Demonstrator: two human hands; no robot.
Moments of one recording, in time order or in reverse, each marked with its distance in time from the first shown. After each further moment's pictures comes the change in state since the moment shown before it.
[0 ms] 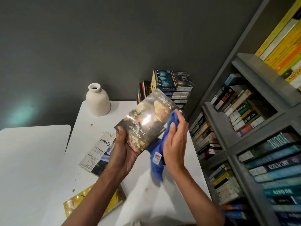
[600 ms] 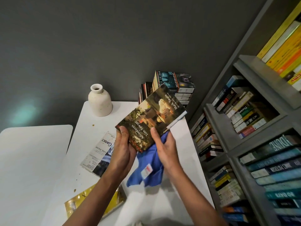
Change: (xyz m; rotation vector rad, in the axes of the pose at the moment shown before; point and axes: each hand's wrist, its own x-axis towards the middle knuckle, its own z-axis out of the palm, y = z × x) left_hand -0.002 0.000 0.003 0.173 0.005 0.198; right_hand -0.009 -0.016 0.007 0.472 -0.368 0.478
